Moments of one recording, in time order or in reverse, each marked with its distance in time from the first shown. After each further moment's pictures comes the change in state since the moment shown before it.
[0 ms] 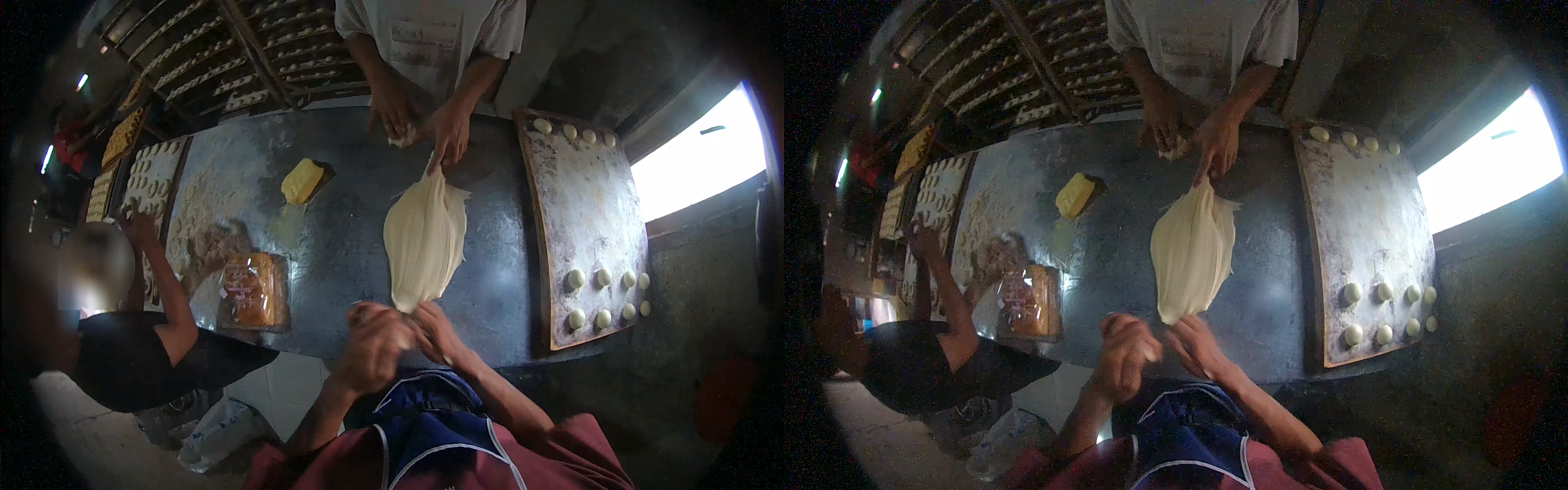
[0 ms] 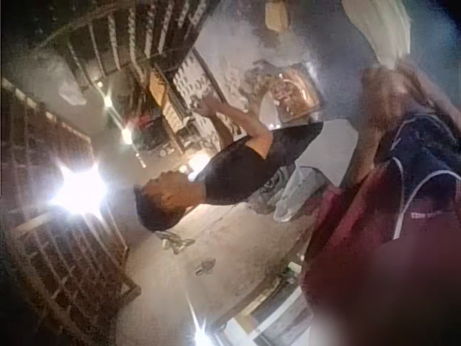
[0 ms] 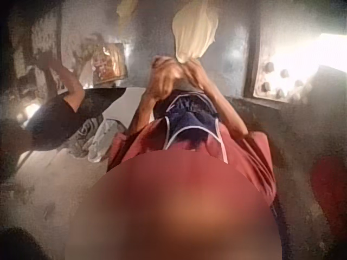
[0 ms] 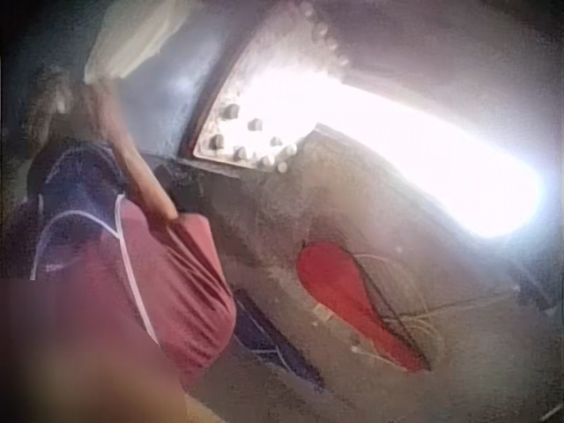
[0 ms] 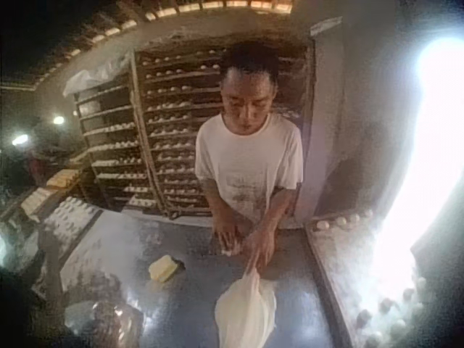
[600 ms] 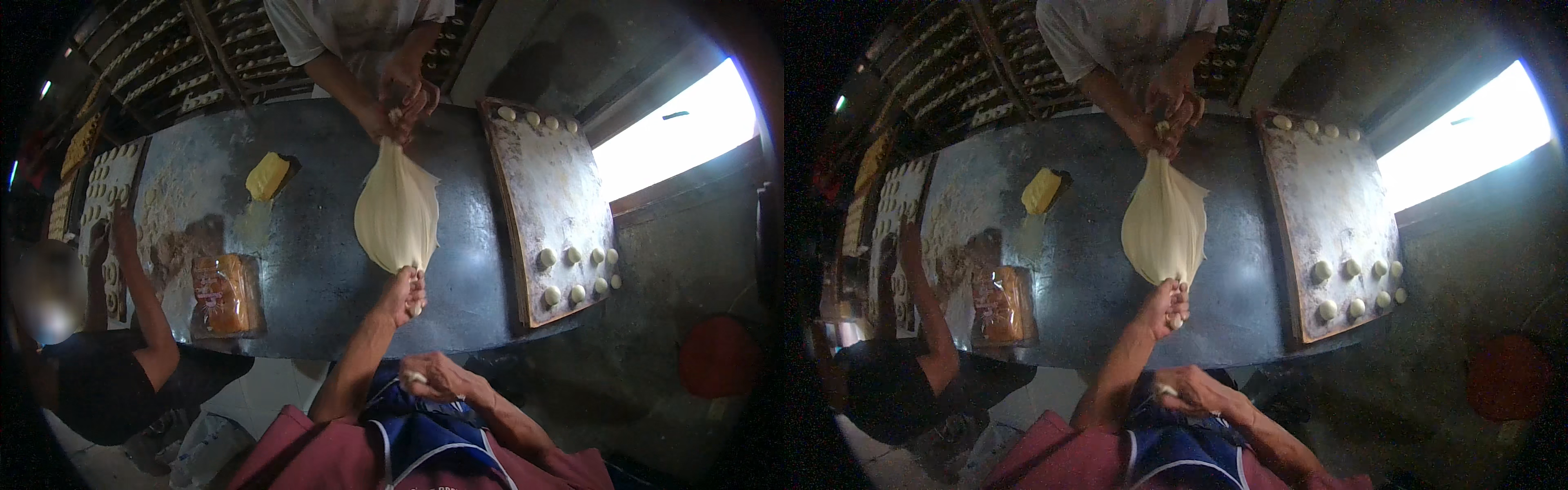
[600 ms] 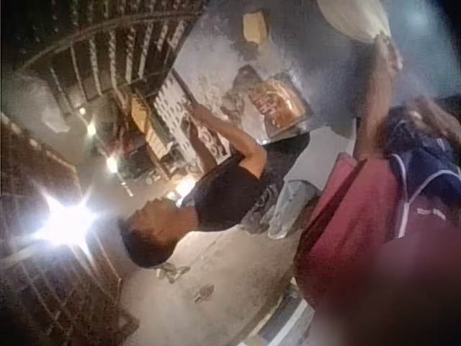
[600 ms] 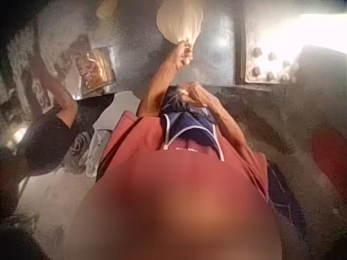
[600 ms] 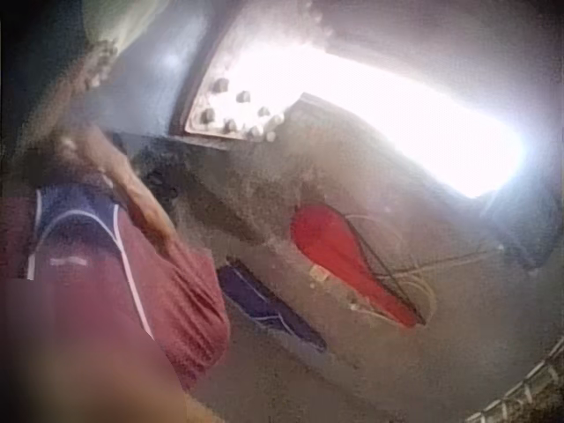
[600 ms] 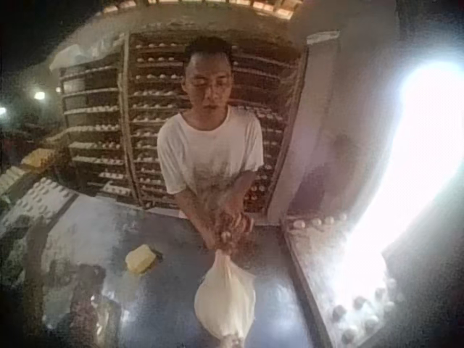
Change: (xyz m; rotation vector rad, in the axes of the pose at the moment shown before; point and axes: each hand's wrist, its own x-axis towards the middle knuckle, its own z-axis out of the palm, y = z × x) left_hand 0.051 -0.107 0.136 -1.909 -0.145 -1.109; right_hand -0.042 -0.087 -0.037 0.283 -0.475 0.171
